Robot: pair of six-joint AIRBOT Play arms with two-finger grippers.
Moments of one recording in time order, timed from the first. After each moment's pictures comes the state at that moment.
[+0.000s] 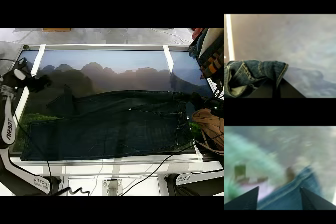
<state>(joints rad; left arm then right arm) 0.25 -1.81 1.70 1.30 -0.96 -1.62 -0.66 -1.64 1.19 -0.55 0.84 0.72</state>
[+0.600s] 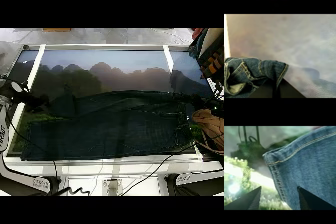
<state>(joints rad) 0.31 -1.70 1.39 1.35 -1.08 -1.65 -0.66 -1.64 1.19 -0.59 0.85 0.72</state>
